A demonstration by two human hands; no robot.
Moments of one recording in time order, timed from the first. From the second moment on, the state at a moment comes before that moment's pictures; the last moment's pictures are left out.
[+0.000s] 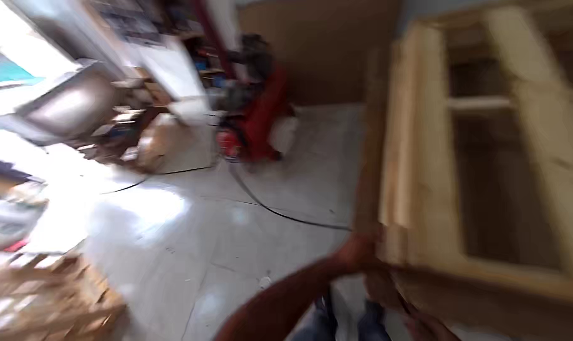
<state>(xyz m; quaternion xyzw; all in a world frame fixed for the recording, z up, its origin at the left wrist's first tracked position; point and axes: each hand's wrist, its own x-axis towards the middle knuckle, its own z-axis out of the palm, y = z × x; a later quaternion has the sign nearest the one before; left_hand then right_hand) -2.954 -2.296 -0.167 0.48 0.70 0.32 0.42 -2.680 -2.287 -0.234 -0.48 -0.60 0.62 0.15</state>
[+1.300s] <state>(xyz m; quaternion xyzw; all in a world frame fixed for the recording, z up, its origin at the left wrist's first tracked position) -2.098 -1.825 -0.122 0.76 0.42 0.14 0.48 -1.872 -1.911 -0.087 -0.72 -0.63 0.11 0.26</state>
